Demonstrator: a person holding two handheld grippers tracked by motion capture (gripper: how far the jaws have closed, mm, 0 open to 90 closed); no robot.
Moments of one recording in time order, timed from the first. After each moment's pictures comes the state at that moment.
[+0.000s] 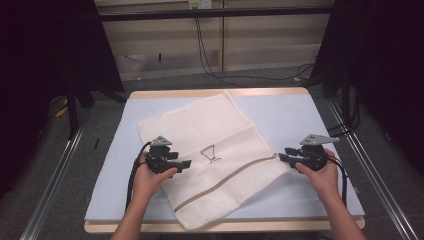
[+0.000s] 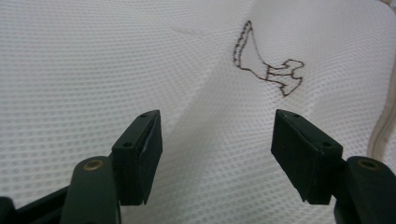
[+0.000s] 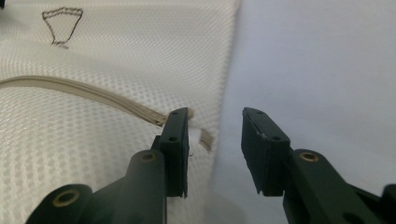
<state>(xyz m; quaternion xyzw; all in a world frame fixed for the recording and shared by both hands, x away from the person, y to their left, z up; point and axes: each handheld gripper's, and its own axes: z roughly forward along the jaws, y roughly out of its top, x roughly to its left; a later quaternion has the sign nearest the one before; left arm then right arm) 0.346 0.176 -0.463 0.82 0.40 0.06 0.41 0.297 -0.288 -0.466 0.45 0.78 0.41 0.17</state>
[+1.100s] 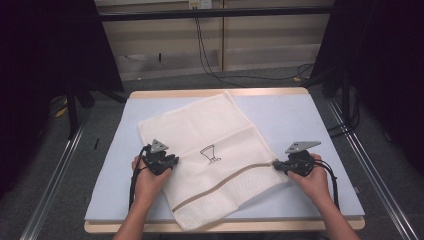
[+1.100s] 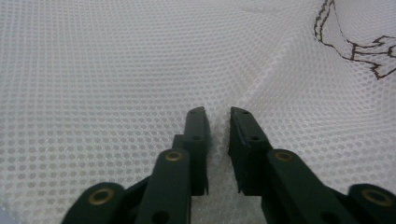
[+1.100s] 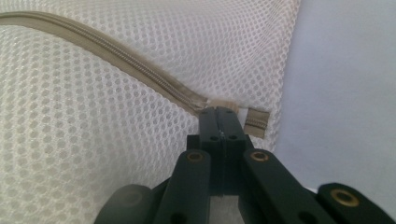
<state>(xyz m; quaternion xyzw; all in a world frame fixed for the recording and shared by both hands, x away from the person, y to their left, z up) 0.345 0.184 -0.484 0.82 0.41 0.15 0.37 0.290 -0.263 -0.478 0.42 0.83 0.34 0.13</state>
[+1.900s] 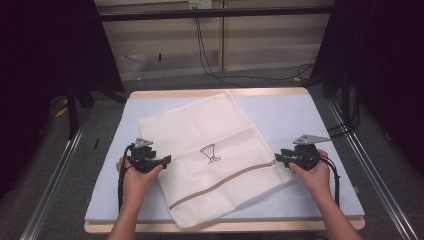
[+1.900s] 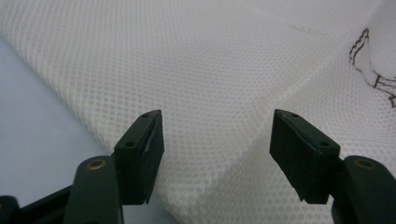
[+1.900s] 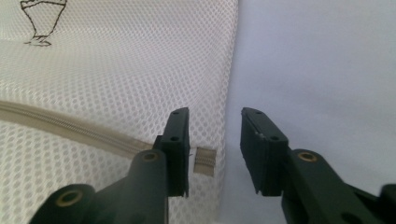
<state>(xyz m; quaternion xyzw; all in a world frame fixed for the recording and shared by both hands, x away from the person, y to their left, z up) 0.341 0.215 -0.472 0.77 0.50 0.14 0.37 0.304 -0.276 -0.474 0.48 0.77 0.39 0.18</state>
